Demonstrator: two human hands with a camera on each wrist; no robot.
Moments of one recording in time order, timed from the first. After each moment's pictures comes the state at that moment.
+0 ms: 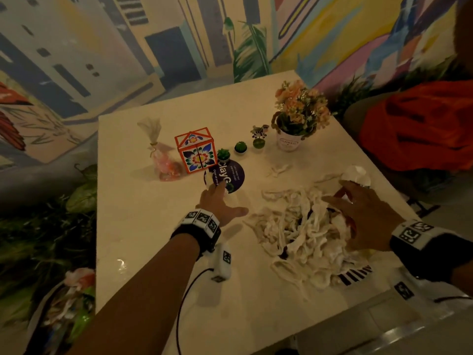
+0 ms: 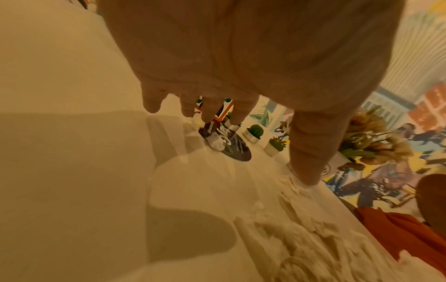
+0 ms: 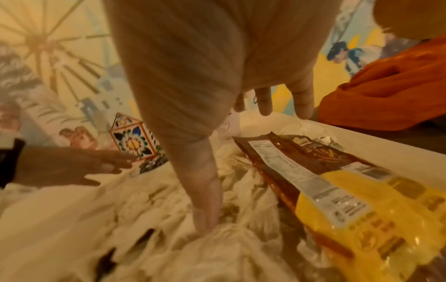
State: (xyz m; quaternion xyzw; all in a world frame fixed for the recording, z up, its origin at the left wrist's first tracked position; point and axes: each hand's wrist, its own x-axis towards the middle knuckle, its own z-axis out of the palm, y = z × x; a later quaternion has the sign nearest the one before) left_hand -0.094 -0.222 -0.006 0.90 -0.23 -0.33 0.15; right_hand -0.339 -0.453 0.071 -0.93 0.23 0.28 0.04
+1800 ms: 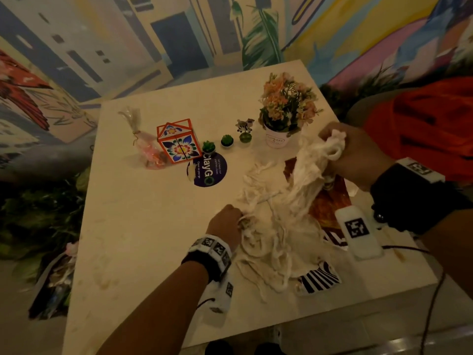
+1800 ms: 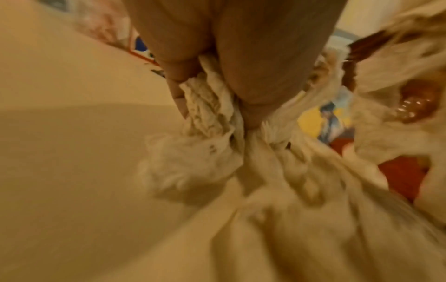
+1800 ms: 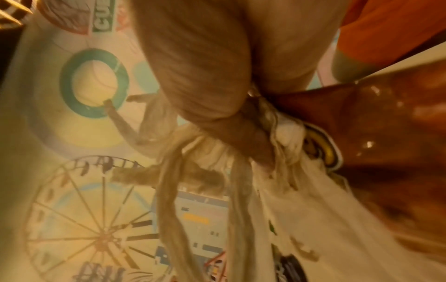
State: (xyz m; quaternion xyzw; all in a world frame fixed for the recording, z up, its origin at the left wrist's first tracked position) left_hand -0.204 -0.273 -0.020 0.92 -0.29 -0.23 0.15; right_hand -0.285 -0.520 0.130 -0.83 0.20 -0.08 0.51
